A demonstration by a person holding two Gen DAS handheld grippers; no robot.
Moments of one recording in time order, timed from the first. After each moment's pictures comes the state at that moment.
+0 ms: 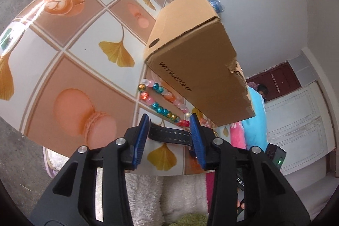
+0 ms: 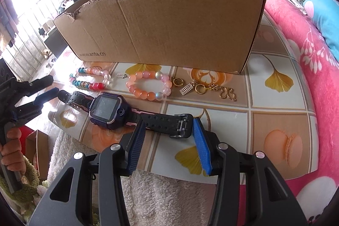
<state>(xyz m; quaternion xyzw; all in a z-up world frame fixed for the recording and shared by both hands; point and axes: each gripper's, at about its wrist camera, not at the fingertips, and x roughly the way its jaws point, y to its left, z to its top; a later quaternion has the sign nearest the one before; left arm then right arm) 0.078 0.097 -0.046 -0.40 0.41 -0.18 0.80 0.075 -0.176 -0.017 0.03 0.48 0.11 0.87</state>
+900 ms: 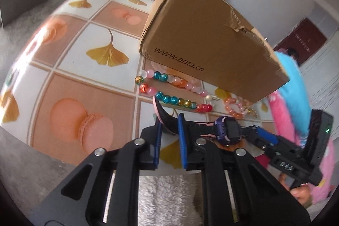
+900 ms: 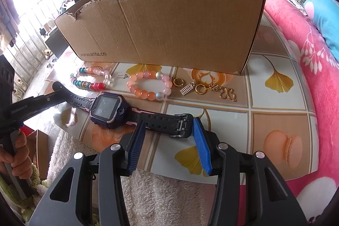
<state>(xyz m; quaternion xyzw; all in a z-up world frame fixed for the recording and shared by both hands) 0.083 0.040 -0.037 -0.20 0.44 -0.12 0.86 0.074 -0.180 -0.015 0.03 0.48 0.12 0.87</state>
